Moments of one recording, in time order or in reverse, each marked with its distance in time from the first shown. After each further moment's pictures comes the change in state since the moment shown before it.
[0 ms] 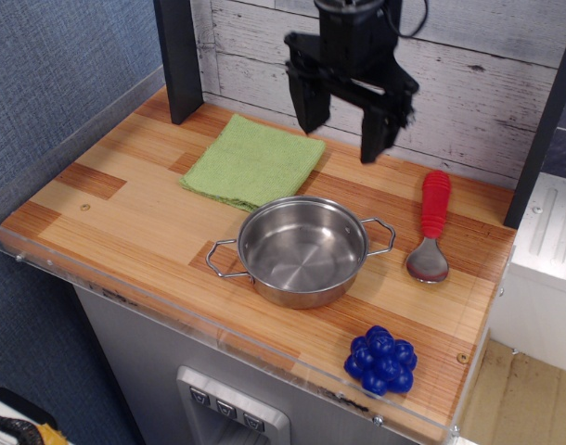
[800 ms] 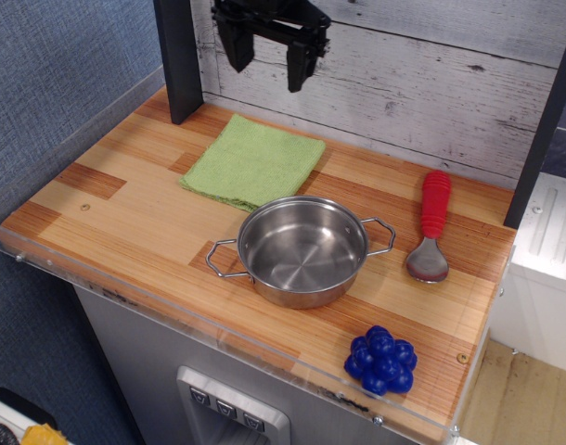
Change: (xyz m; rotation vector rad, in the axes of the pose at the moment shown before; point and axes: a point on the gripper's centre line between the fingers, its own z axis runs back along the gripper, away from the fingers) arm 0.027 0.102 -0.009 0.129 -0.086 0.215
